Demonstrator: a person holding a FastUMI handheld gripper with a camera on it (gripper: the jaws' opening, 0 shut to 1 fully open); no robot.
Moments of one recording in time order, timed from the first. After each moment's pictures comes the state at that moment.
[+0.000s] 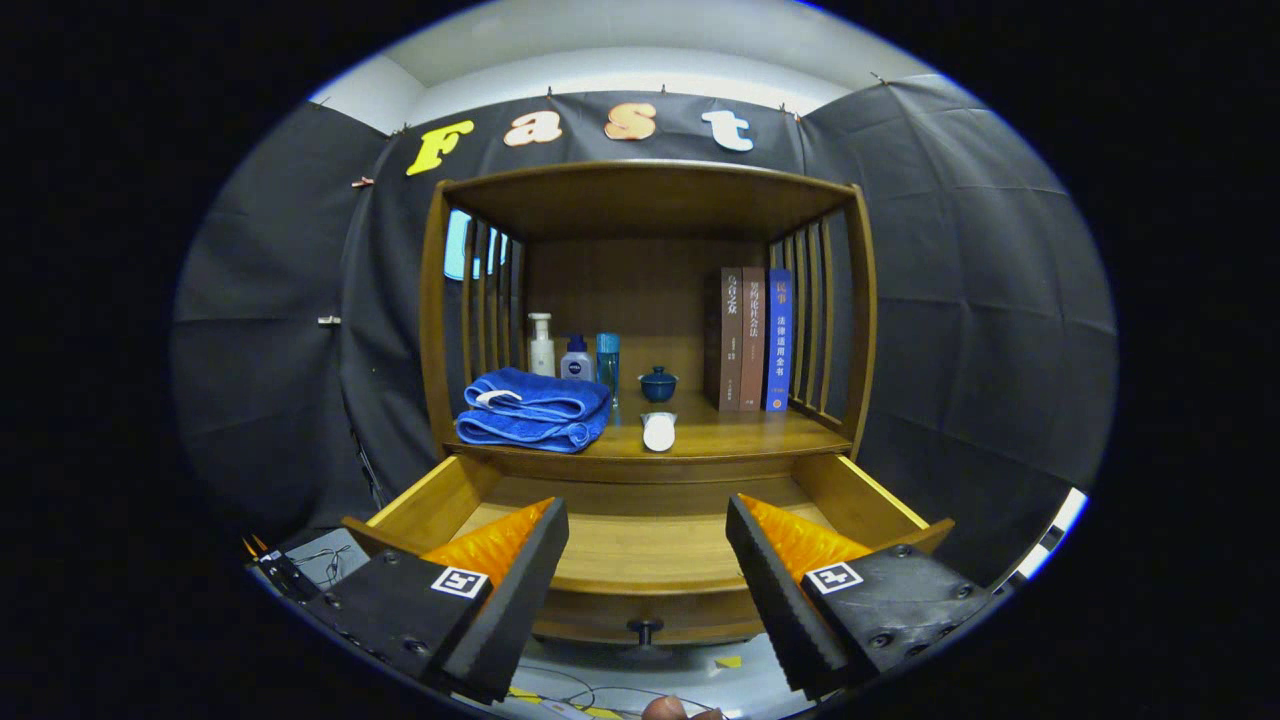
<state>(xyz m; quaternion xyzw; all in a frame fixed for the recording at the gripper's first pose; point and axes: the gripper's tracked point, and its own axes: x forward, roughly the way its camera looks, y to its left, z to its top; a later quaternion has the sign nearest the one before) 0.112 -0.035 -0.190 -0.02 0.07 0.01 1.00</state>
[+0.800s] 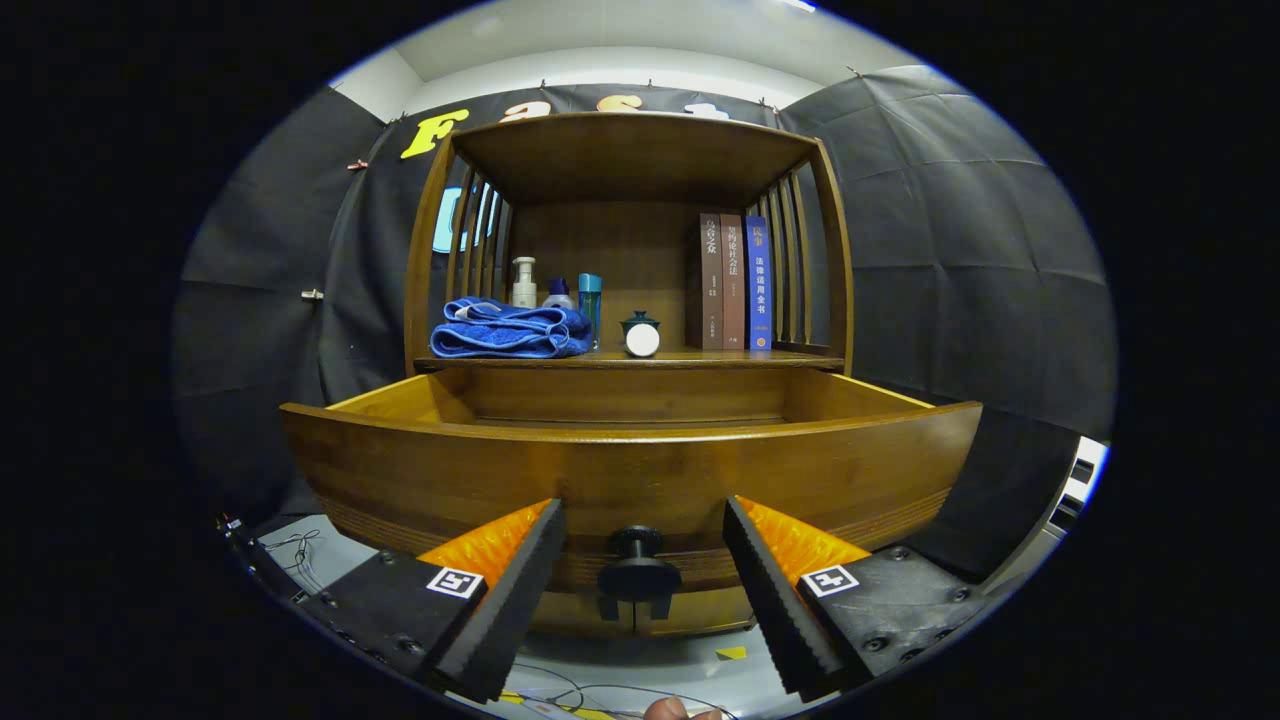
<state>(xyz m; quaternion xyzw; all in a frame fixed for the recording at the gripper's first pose) 0.111 -0.038 -0.312 -0.01 0.08 -0.01 1.00</state>
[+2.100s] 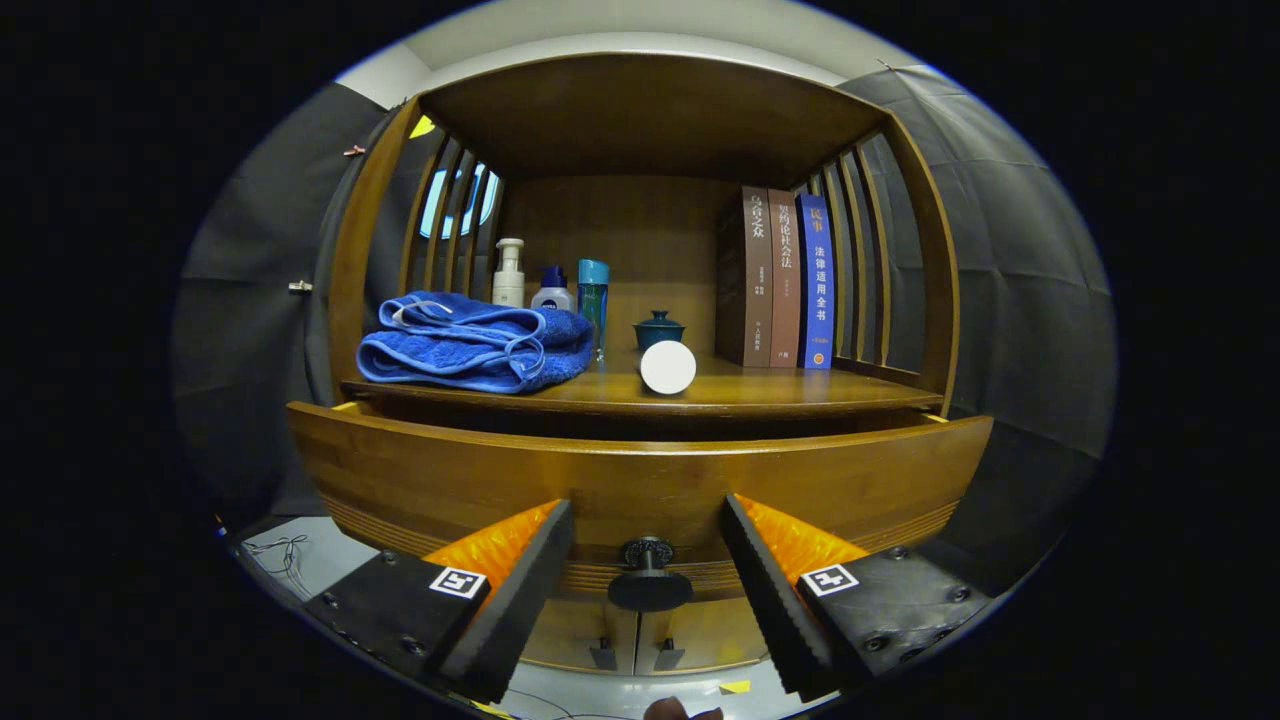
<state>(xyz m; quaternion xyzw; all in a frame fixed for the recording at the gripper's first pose) 0.268 -0.035 -0.310 -0.03 0.09 -0.01 1.00</state>
